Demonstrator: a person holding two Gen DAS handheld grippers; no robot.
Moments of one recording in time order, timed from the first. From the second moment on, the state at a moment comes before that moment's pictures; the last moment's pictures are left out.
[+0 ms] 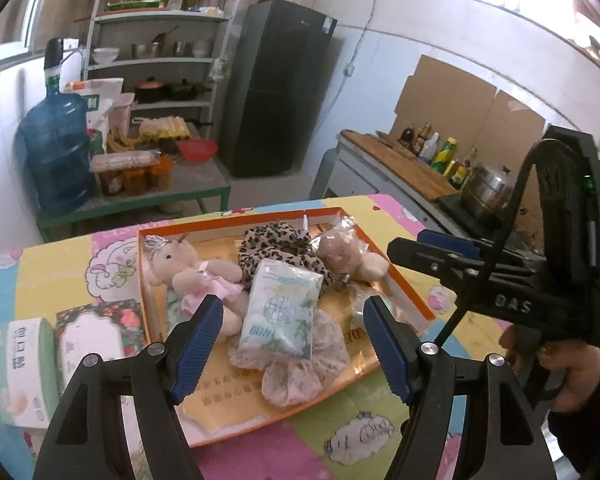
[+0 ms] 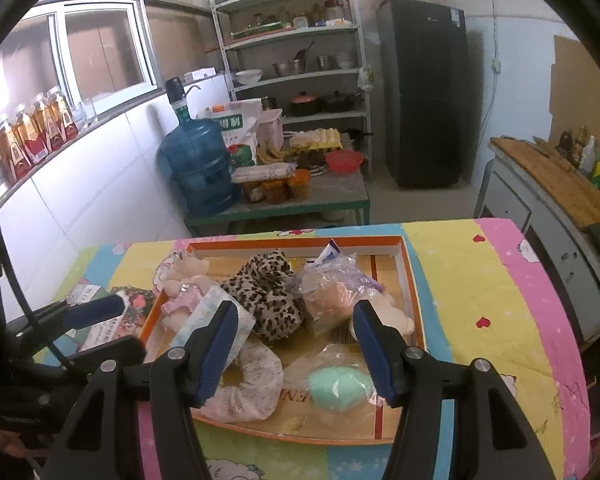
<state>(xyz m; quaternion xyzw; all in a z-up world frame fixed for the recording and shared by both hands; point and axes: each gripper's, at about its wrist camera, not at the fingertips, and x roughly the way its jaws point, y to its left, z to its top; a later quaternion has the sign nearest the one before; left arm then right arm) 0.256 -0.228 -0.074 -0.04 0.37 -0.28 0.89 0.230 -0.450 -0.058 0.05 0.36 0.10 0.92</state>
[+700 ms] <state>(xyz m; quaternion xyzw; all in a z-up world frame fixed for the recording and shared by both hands) 0.162 -0.141 -0.030 -0.05 0.29 -0.24 0.92 0.141 -0.401 -0.029 0.05 0.33 0.04 0.94</state>
